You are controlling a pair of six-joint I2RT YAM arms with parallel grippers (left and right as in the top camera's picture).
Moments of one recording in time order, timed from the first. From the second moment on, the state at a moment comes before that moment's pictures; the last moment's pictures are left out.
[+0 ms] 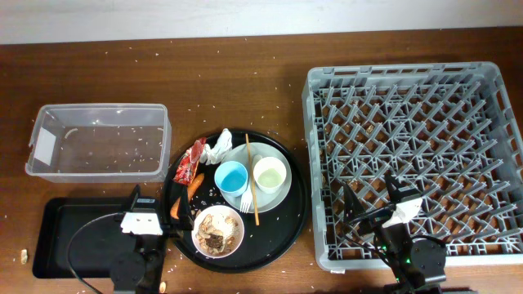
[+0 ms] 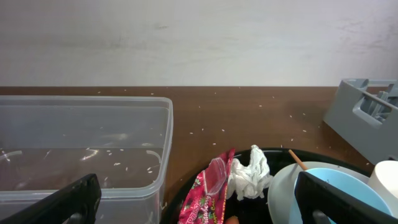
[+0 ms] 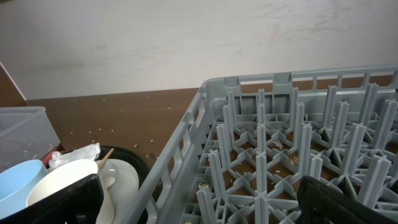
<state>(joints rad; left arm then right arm) -0.06 0.01 0.01 -0.08 0.01 -0.04 0.11 0.02 0.01 -0.06 -0.16 0.18</state>
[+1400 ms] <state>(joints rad) -0.34 1.84 1.35 -1.07 0.04 -0.18 0.30 1.10 1.23 -1.23 -0.31 0.34</state>
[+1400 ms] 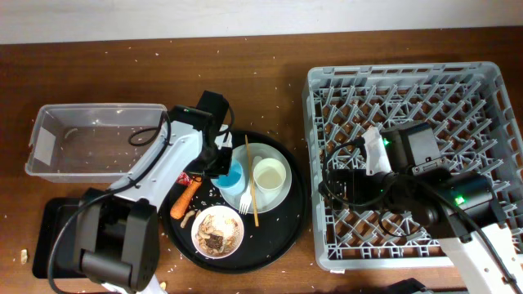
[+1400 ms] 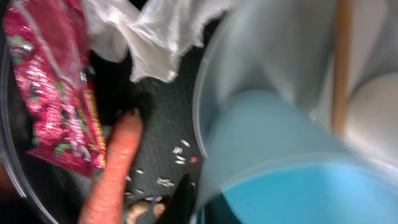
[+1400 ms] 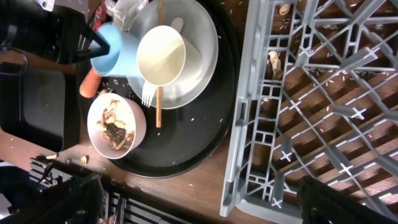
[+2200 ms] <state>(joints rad) -0.35 1.64 1.69 -1.14 1.31 0.11 0.26 1.00 1.35 -0.91 -0.77 0.13</state>
